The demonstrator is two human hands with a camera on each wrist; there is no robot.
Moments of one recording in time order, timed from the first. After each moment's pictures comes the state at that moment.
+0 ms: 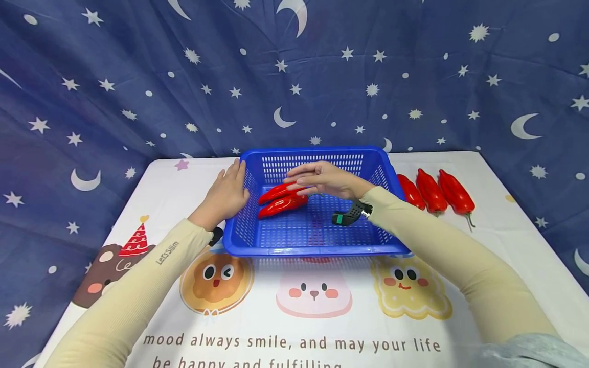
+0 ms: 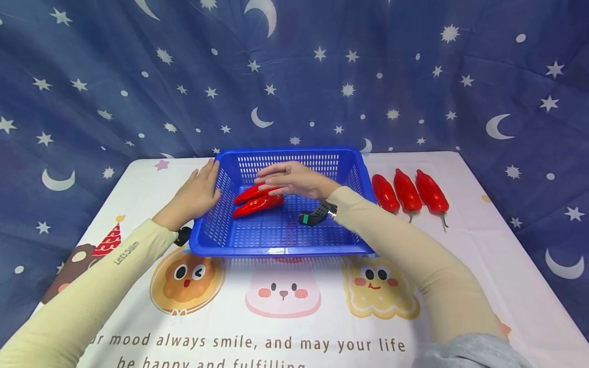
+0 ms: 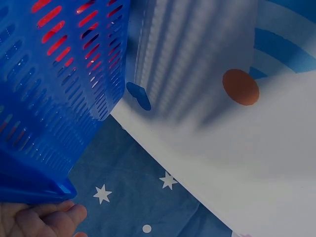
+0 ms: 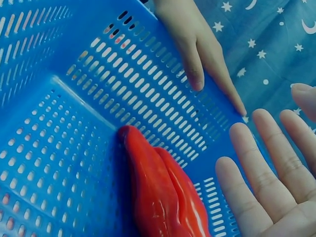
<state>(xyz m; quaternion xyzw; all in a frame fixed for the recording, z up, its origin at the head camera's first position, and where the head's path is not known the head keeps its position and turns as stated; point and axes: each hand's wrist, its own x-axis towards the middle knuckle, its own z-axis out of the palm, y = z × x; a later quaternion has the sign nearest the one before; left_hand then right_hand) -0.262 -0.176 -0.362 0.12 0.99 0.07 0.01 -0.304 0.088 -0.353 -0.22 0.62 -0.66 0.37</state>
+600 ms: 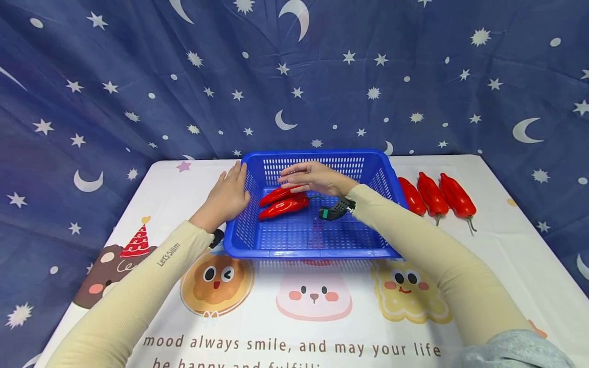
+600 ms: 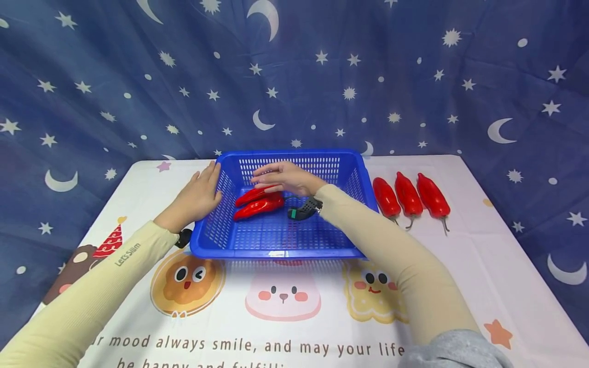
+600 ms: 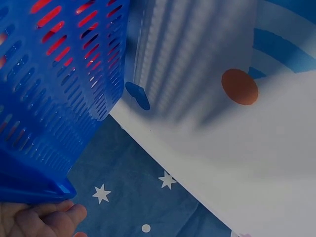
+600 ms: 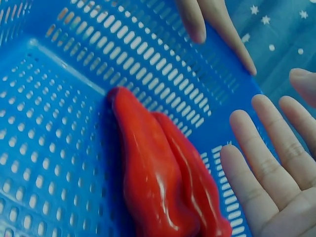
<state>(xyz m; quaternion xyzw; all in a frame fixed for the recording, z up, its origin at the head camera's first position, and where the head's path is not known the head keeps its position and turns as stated) -0.263 -0.176 -0.360 0.12 0.99 0.07 0.01 -0.329 0.067 -0.368 -0.21 0.64 -0.64 0.36</state>
